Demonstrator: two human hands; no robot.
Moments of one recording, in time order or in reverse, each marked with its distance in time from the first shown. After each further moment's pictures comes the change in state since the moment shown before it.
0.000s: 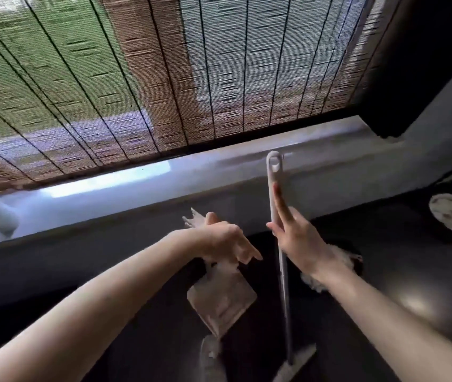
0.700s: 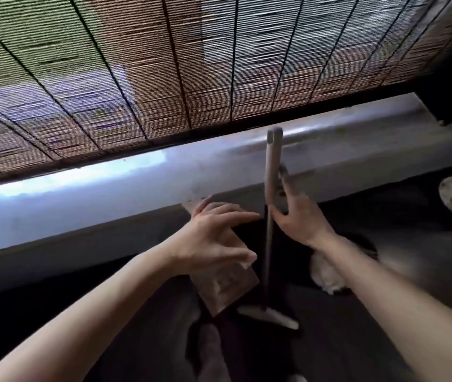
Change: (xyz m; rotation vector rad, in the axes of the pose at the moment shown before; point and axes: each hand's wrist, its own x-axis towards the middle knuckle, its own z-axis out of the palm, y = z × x) left_hand 0.014 -0.088 -0.015 -0.502 0.337 0.050; right_hand 0.101 0.094 0.081 -0.077 -0.164 0.279
